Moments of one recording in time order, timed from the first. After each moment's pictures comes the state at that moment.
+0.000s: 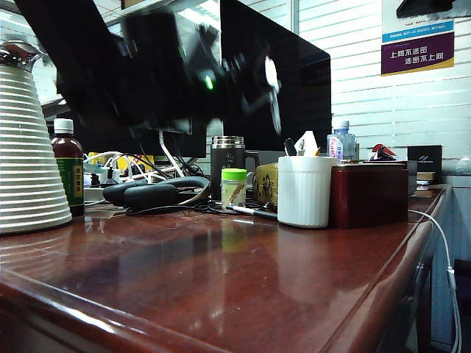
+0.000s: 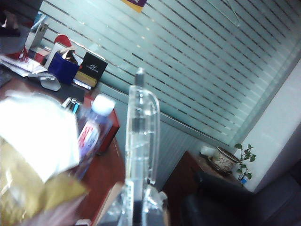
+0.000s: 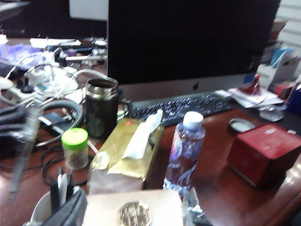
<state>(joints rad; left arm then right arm) -0.58 2.06 1.16 1.19 0.25 -0.49 0.07 1.05 0.73 0.34 -0.29 -0.09</state>
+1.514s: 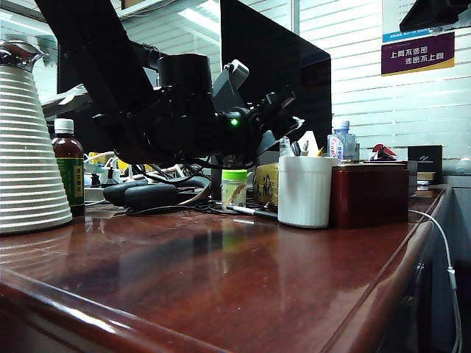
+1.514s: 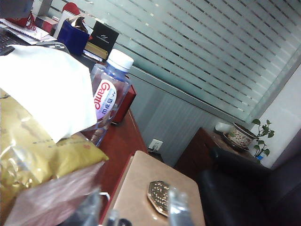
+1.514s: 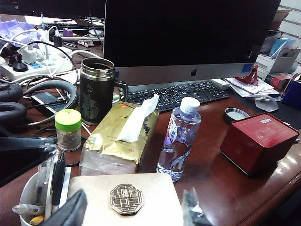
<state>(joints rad) -0.60 2.21 1.30 1.10 0.25 -0.43 0.06 1.05 0.73 0.28 -0.29 -0.16</state>
